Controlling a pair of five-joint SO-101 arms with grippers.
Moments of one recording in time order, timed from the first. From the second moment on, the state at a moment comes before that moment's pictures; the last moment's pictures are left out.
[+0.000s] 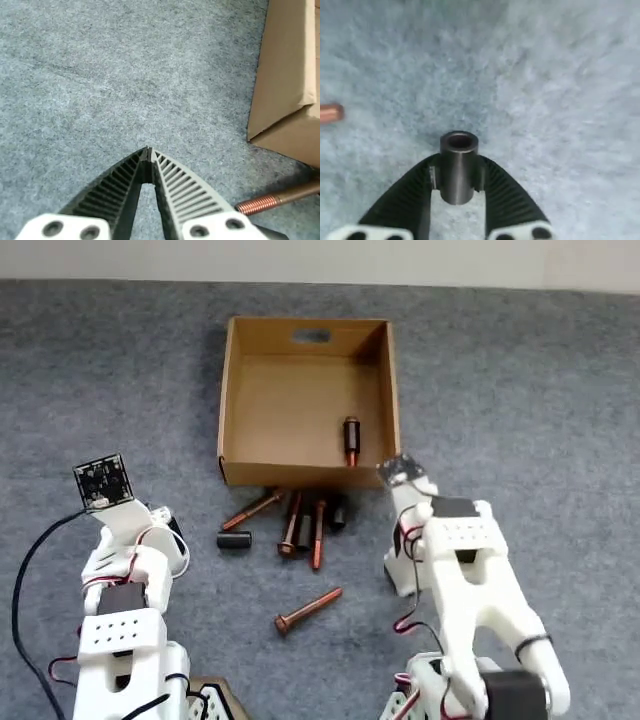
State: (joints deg) left arm -16.3 -62.2 88.0 23.4 10.9; right arm -7.7 -25.1 52.1 66.7 22.4
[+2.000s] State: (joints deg) left arm 10.8 -5.0 37.5 51.6 -15.9; right arm -7.8 -66.9 79.0 45.0 0.1
